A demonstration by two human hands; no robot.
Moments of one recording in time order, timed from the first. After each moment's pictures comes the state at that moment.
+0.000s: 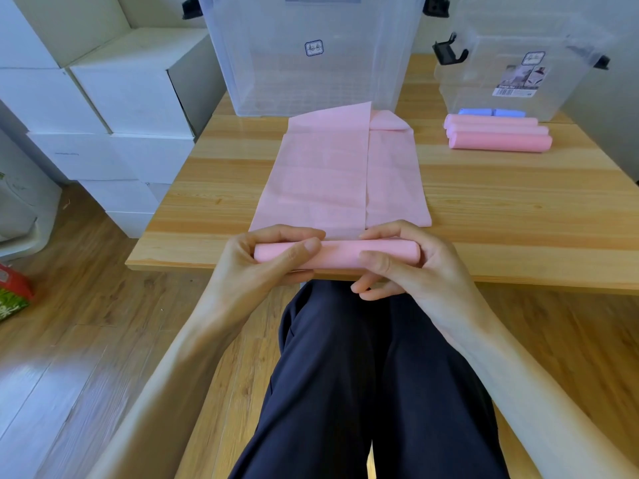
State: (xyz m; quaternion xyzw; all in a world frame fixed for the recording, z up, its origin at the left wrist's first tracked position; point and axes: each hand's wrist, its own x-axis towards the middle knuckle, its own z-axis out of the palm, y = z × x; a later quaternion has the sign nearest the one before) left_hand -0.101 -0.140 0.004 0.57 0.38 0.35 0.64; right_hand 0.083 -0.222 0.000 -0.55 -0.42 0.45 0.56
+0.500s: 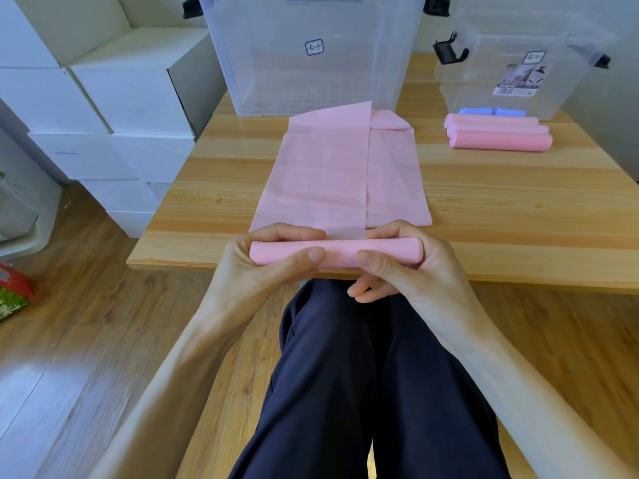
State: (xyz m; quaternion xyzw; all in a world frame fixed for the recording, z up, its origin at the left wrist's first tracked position) left_hand -0.106 -0.140 0.000 0.57 0.33 0.37 0.65; right_hand 0.076 -0.224 0.001 -0.54 -0.43 0.44 0.57
